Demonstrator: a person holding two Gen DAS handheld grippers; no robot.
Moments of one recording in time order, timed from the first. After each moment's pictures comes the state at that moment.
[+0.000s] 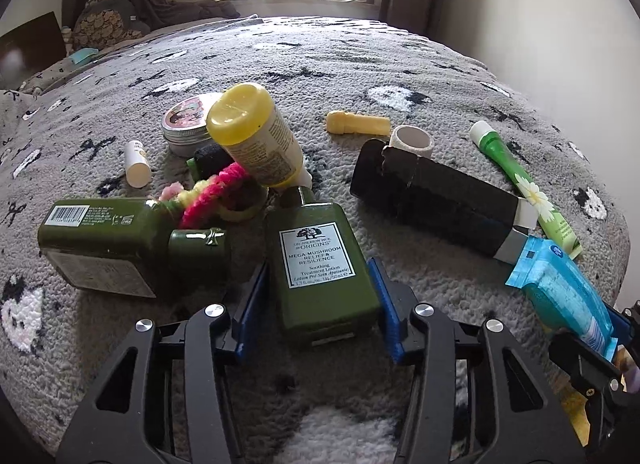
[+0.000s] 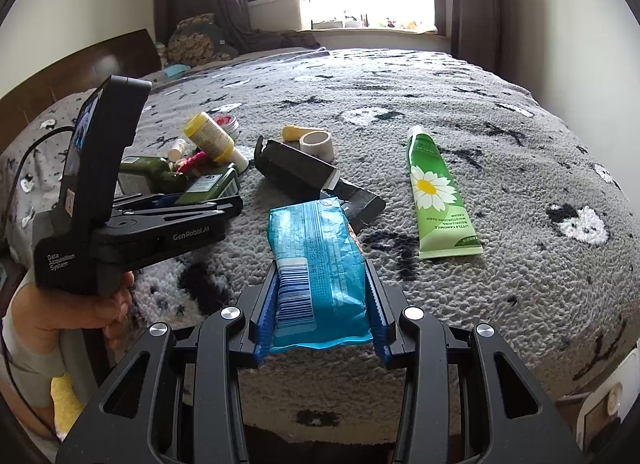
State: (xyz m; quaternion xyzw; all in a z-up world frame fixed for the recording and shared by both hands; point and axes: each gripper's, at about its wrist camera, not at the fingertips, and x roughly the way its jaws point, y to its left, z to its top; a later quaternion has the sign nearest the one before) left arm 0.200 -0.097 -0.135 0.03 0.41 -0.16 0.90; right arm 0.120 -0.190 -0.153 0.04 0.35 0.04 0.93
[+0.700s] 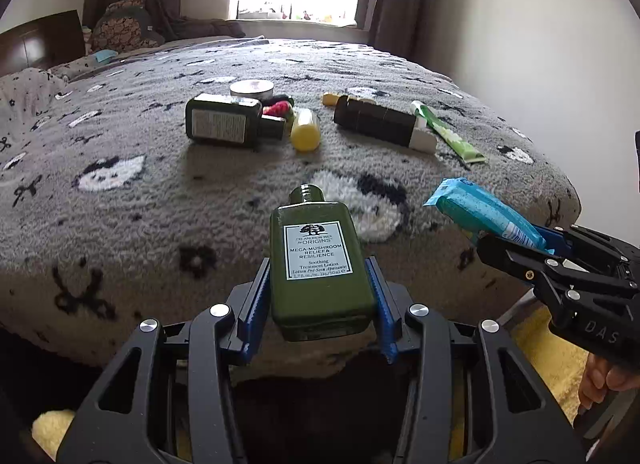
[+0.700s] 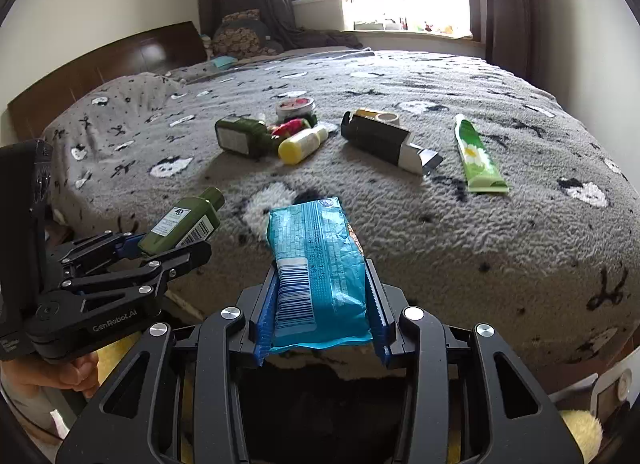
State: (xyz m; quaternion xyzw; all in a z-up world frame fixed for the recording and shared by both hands) left arm 0.024 -0.028 -0.120 0.01 0.37 -0.18 0.91; right arm 0.027 -0.145 -0.147 0.03 0.36 0.12 0.93
